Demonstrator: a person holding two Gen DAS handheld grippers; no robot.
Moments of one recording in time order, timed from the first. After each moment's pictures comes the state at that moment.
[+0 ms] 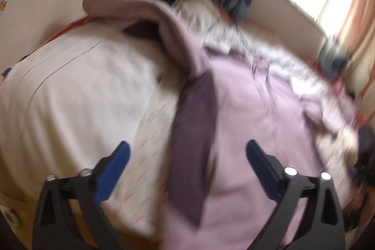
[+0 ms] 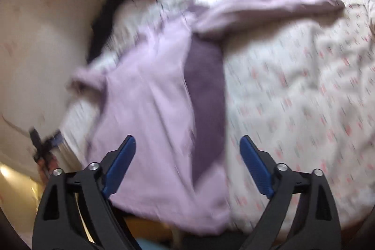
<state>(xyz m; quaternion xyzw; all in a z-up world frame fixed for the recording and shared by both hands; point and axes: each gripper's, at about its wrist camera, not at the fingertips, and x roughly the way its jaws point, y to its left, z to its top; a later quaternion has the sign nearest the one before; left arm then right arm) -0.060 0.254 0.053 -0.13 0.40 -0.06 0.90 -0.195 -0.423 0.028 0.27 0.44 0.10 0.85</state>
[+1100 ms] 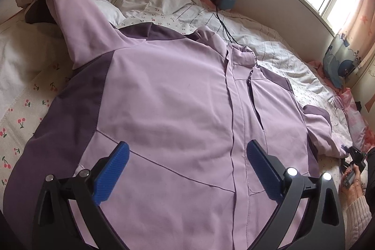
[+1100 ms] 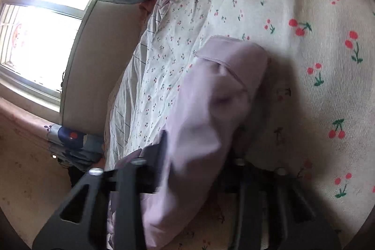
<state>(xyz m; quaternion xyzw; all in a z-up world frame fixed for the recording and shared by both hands) 0.077 0.050 -0.041 -0.14 0.41 -0.06 0.90 0.040 -0.731 -0.107 0.55 0.19 -0.15 0.80</state>
